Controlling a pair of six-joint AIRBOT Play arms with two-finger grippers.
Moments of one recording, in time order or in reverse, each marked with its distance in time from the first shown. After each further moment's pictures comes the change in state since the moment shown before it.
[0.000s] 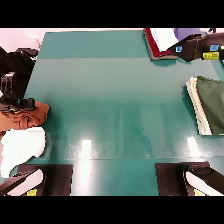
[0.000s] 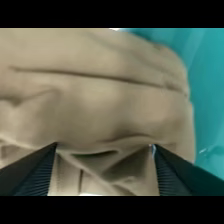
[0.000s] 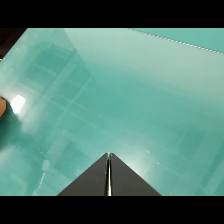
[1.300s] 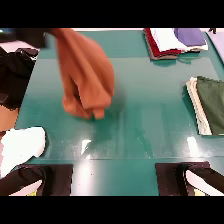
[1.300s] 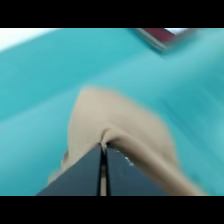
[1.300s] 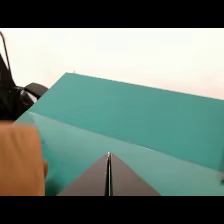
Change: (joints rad) left arm -0.800 0.002 0.849 -0.093 -0.074 0.054; right arm -0.102 -0.026 0.276 0.002 -0.148 0.000
